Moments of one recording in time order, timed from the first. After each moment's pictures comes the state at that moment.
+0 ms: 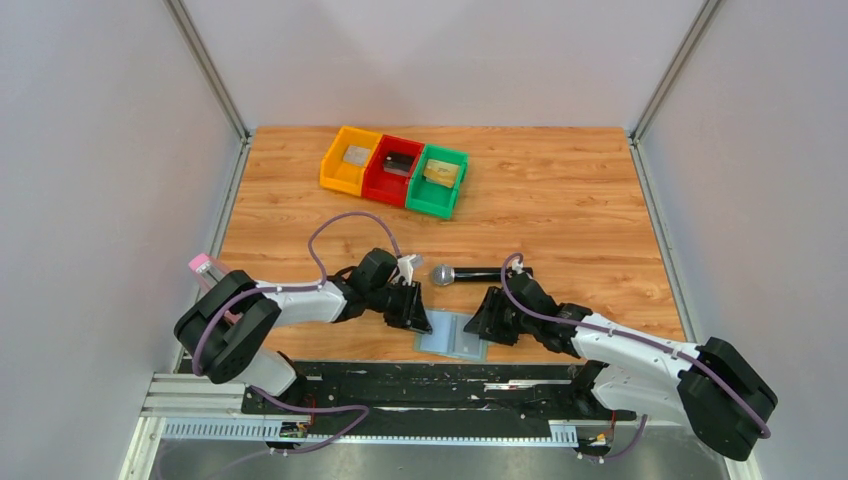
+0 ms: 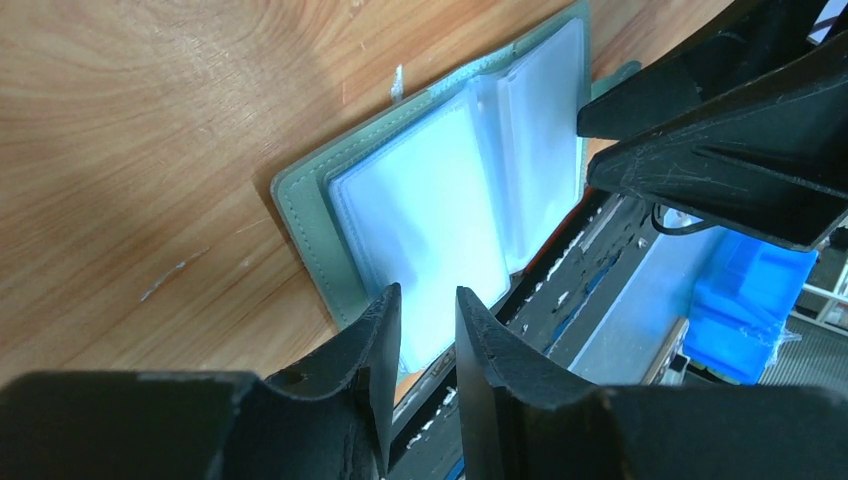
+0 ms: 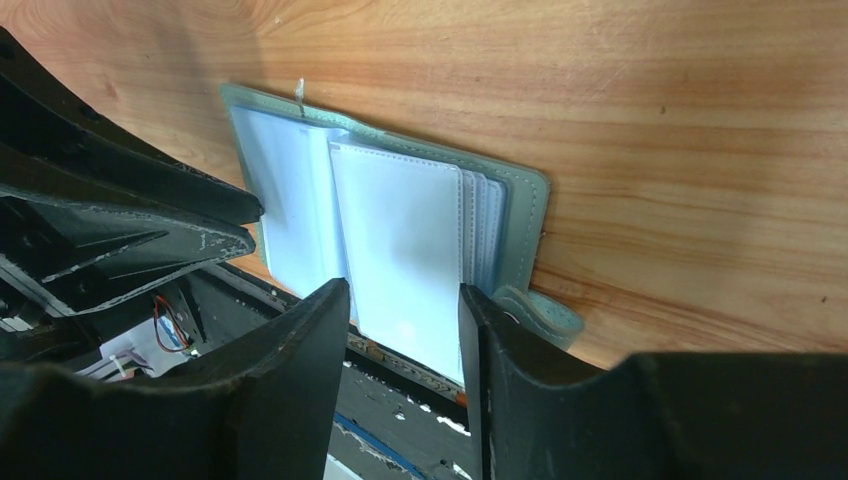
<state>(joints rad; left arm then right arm) -0.75 1.48 0.54 0.08 0.54 -0.66 0.81 1.05 0.35 -0.15 -0.11 1.08</state>
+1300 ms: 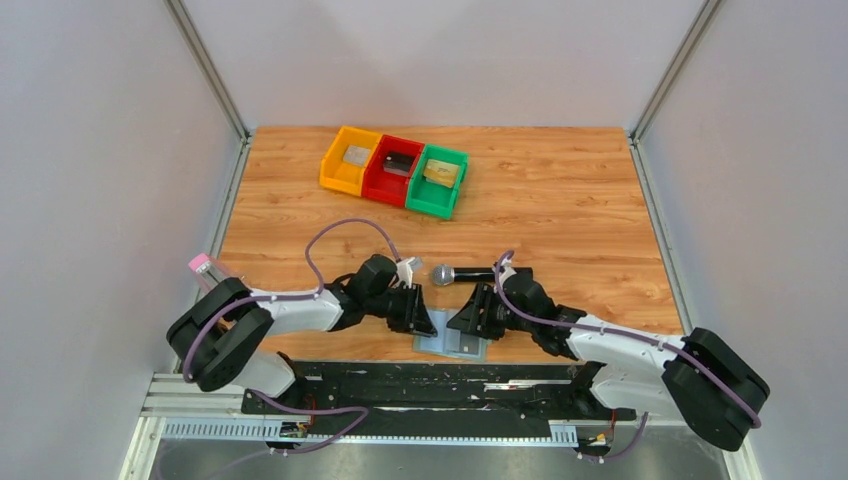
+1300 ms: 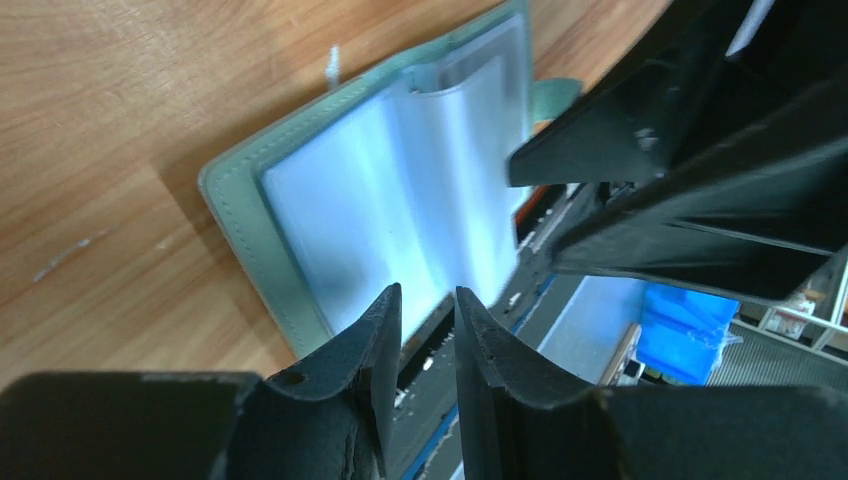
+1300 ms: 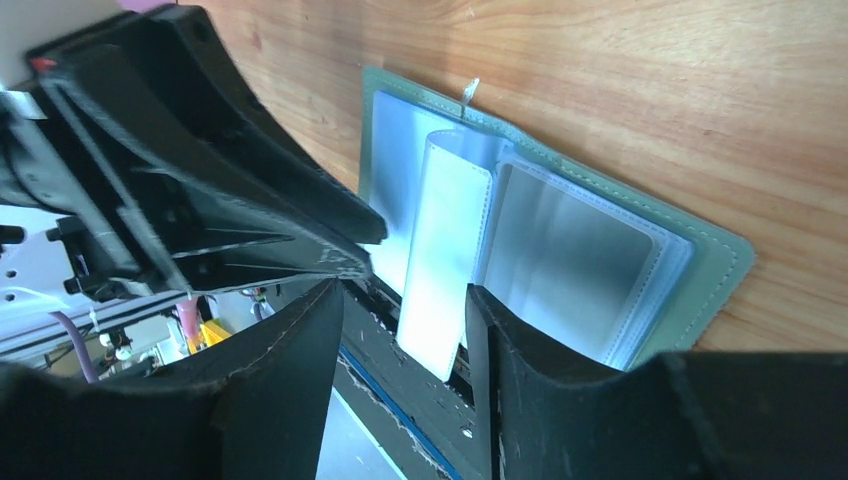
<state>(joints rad) -0.80 1.46 0.48 0.21 0.54 -0.79 0.81 1.10 0.29 0.18 -0.26 1.07</state>
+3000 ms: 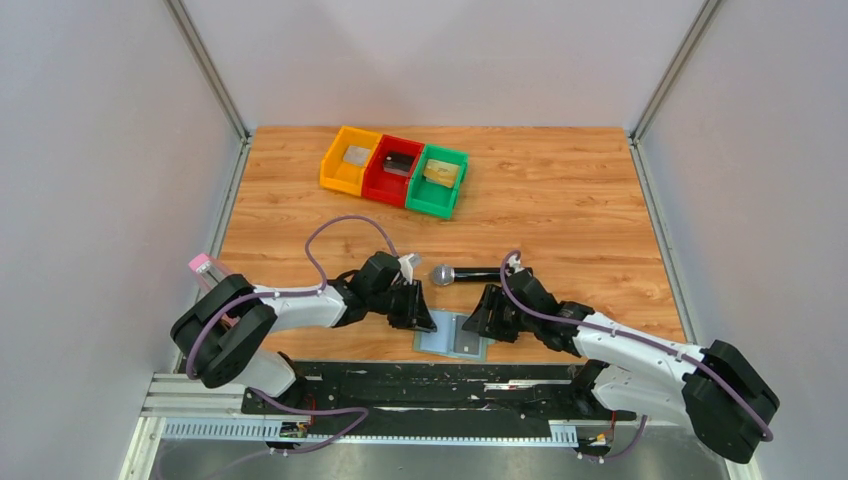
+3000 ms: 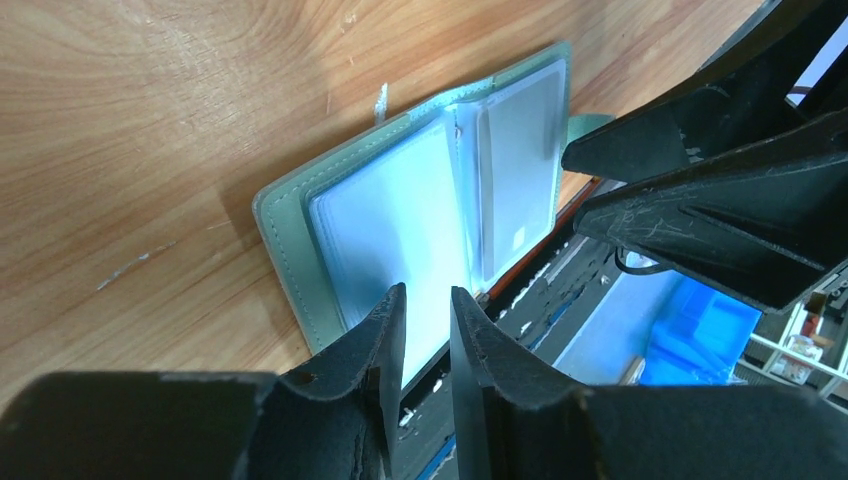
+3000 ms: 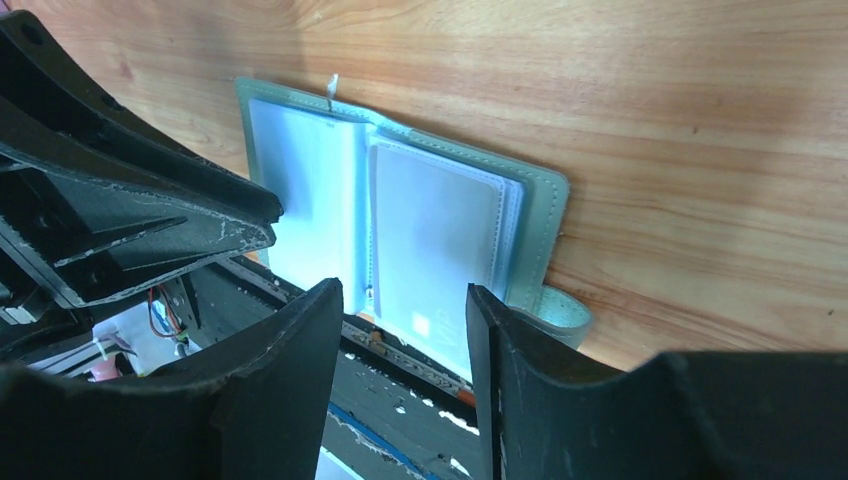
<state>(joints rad) -0.80 1.46 0.53 0.13 0.46 -0.82 0.81 1.03 0.38 -0.17 -0.12 1.02</state>
